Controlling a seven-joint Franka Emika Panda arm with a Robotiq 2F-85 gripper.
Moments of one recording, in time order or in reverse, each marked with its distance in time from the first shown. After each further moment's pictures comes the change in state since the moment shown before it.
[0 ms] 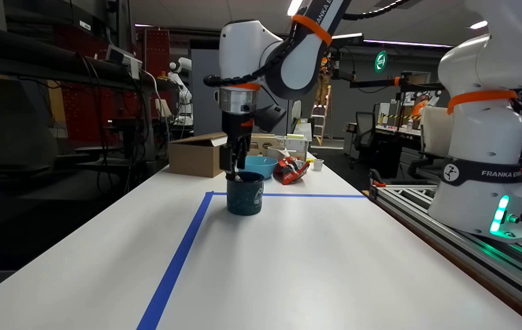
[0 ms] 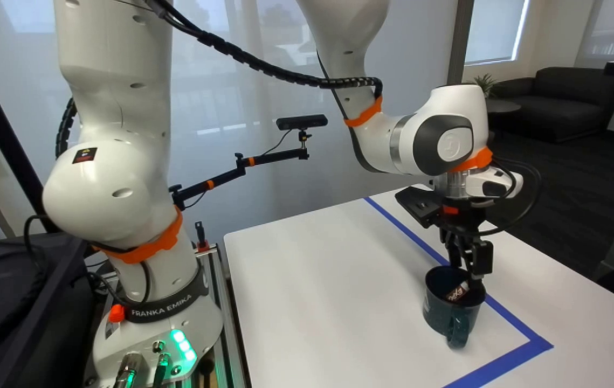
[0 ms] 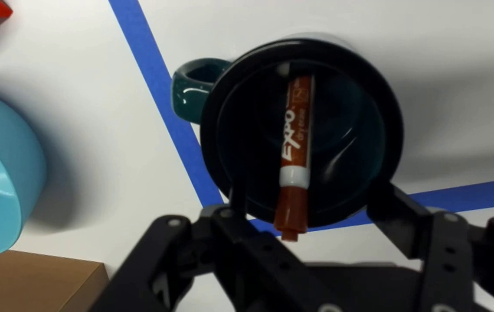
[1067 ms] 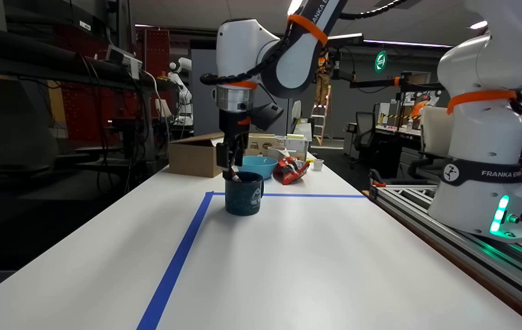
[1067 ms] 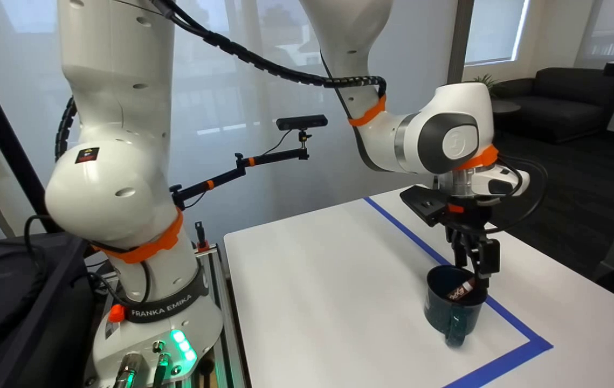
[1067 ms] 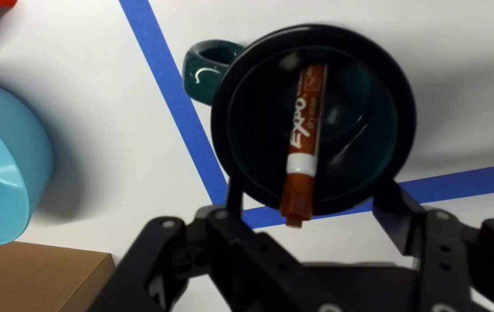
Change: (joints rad) arm 0.019 0.006 -0.025 0.023 0.007 -0.007 0.000
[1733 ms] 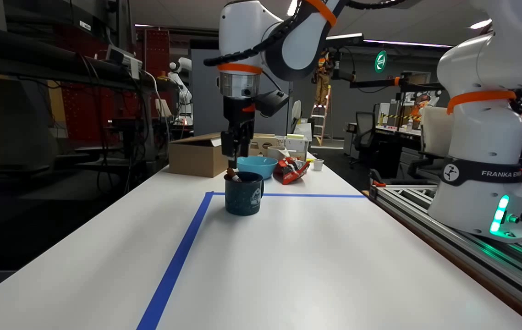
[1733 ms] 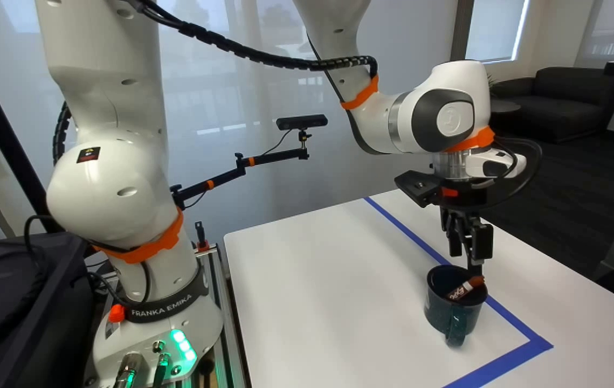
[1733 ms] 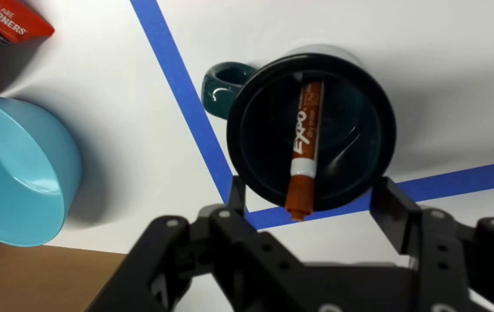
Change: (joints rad) arm 0.013 -0.094 0.004 -0.032 -0.001 -0.097 0.021
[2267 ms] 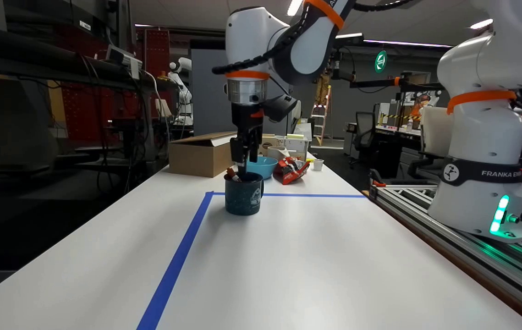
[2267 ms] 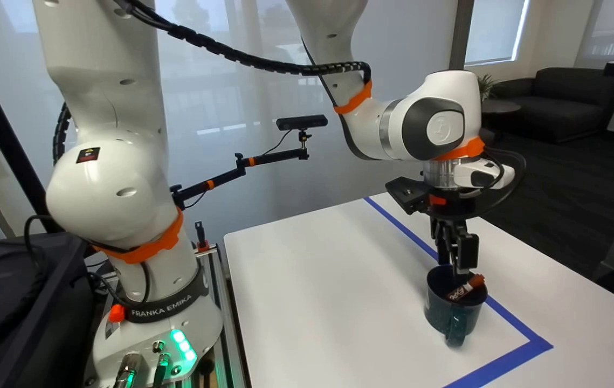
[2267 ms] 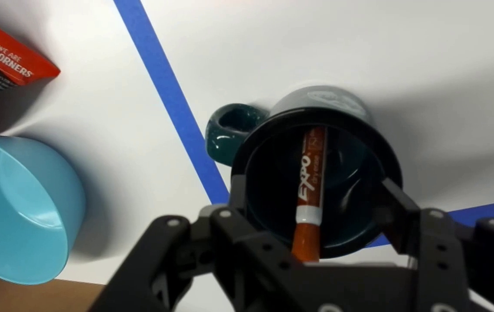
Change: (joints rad) arm -0.006 -0.010 0.004 -0.048 0.000 -0.004 0.020
